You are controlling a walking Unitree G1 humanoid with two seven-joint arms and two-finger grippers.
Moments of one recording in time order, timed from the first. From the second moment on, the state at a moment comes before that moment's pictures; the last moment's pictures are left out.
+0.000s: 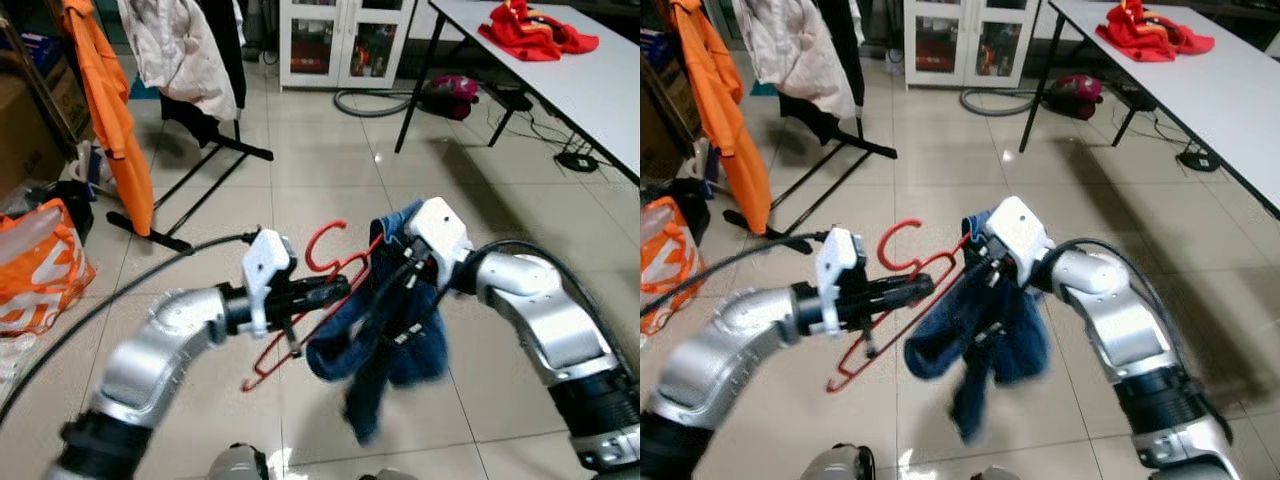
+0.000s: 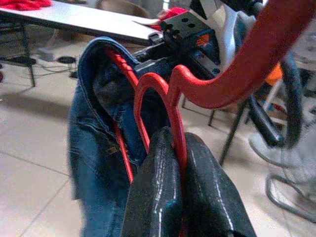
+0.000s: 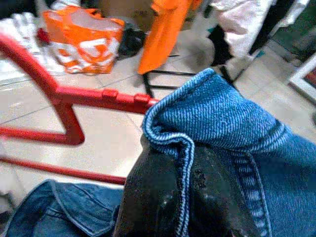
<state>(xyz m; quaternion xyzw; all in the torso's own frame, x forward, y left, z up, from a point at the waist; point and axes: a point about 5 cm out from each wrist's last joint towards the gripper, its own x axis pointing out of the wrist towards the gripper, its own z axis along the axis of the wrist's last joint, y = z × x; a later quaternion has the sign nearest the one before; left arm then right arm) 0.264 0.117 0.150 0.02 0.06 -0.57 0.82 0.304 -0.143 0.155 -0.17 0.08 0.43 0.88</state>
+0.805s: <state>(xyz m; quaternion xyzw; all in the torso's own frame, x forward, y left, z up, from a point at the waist) 0.298 0.126 0.133 0.11 0.07 -0.52 0.84 0.278 -0.127 0.206 -0.17 0.04 0.54 0.82</state>
